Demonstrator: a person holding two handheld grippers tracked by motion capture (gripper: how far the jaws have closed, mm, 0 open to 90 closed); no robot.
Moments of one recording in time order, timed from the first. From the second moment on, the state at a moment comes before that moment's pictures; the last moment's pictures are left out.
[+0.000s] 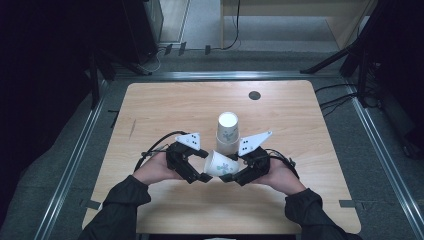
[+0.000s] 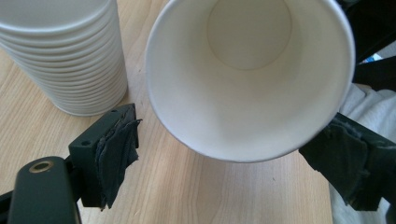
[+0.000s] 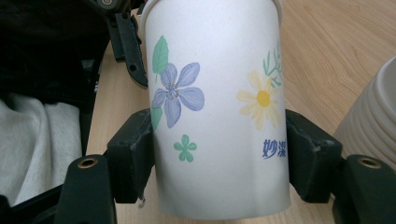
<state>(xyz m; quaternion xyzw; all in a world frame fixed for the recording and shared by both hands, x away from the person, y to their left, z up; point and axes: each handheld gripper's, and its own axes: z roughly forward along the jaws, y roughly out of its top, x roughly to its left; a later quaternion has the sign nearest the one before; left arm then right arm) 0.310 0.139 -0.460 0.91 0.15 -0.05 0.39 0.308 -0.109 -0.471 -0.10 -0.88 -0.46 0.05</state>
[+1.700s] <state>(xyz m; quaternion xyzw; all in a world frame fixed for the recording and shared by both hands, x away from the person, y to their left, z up) 0.322 0.170 -0.443 0.90 0.18 -0.04 0.40 0.306 -0.110 -0.486 -0.15 -0.89 -0.42 0.01</state>
